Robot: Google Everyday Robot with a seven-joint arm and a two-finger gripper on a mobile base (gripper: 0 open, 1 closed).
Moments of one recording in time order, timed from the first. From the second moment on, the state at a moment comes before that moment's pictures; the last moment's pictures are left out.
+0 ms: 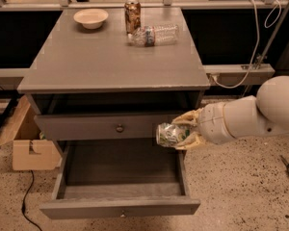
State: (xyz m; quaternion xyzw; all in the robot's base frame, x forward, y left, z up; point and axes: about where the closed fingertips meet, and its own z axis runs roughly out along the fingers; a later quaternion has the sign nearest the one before) arm 0.479 -0.100 0.775 -0.71 0.58 0.09 0.38
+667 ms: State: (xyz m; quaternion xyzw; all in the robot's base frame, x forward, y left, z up) arm 0.509 -0.087 0.821 -0.73 0.58 0.07 0.36
